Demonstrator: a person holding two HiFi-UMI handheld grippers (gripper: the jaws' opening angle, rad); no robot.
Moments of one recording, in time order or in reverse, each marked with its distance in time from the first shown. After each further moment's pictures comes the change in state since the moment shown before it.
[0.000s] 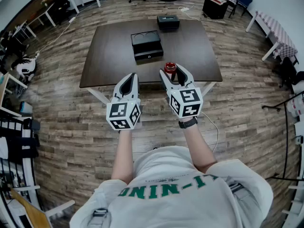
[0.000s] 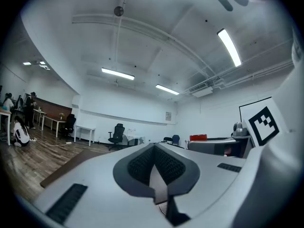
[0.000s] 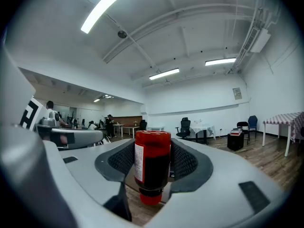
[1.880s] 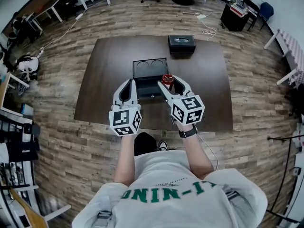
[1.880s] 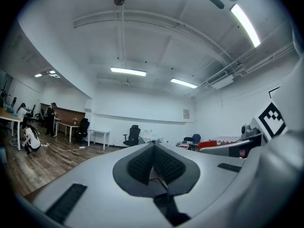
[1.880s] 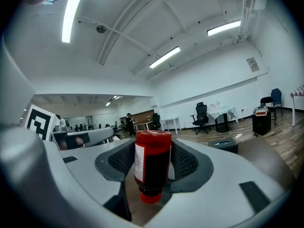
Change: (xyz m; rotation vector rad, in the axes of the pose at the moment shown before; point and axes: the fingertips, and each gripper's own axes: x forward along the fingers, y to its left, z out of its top) left arm 0.336 0.162 -0.017 0.032 -0.003 0.216; right arm 0.340 -0.160 -0.028 0.150 0.101 0.244
